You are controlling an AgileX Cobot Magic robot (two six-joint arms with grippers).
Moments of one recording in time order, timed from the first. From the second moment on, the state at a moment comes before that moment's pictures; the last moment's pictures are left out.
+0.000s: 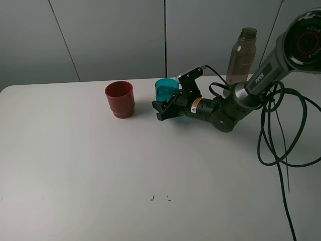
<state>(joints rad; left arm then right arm) -0.11 0.00 -0.51 0.02 1.09 0.00 0.42 2.41 -1.14 -0.43 -0.84 0.23</state>
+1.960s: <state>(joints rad) -0.11 0.00 -0.51 0.02 1.09 0.01 0.48 2.47 -1.75 -0.57 -0.38 0.37</state>
